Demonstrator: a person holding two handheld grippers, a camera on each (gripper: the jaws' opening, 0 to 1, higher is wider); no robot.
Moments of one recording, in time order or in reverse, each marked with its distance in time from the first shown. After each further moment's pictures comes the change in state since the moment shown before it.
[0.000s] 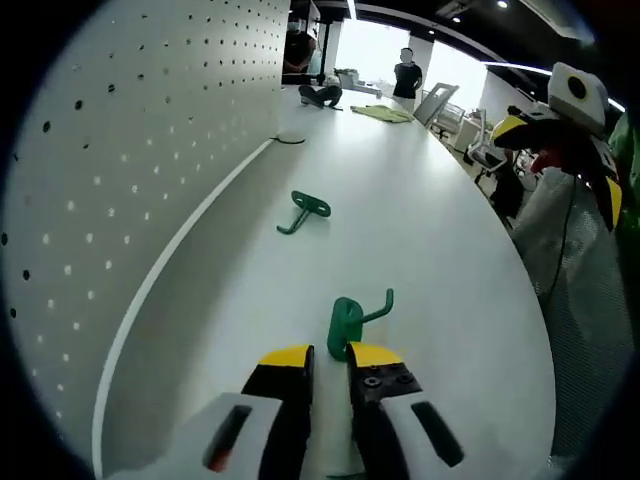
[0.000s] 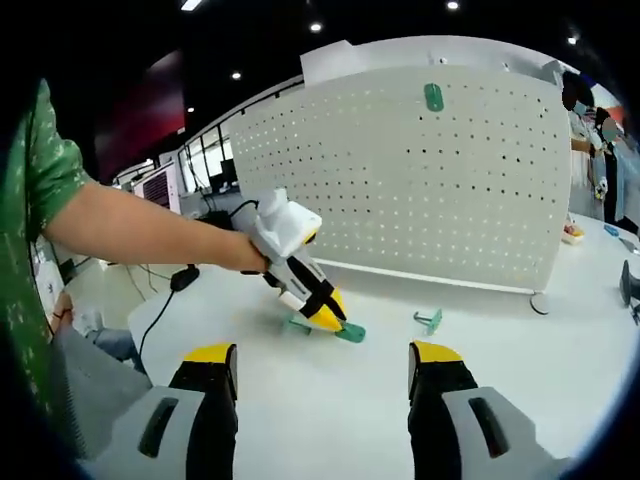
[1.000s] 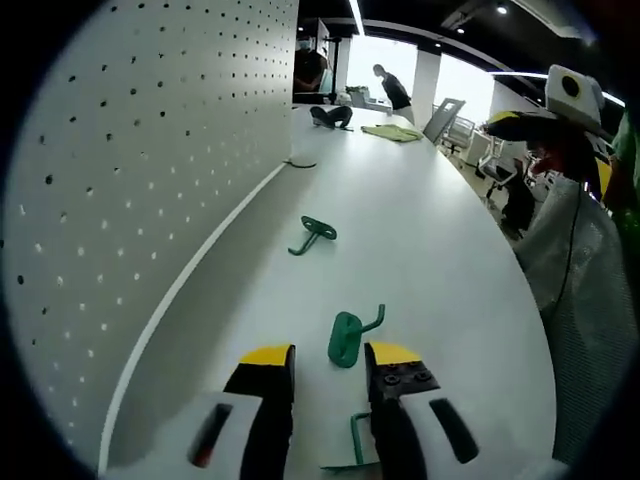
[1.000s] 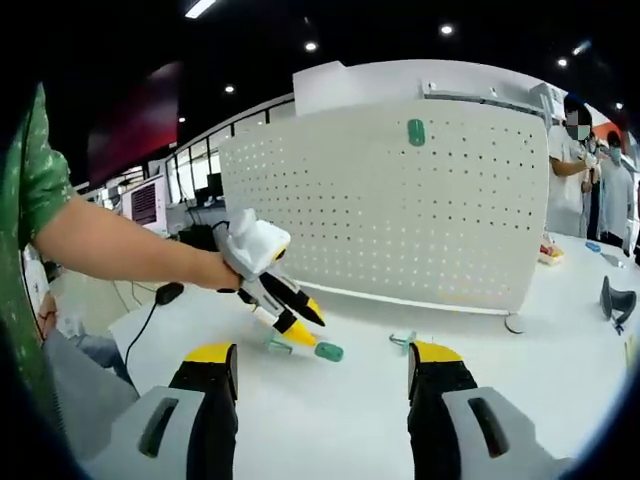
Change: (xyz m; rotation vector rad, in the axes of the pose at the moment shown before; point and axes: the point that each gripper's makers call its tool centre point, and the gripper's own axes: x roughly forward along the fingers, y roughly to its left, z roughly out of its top) left arm -0.015 0.000 0.012 0.002 -0.076 0.061; right arm -0.013 -0.009 0.016 -0.029 -0.057 -0.069
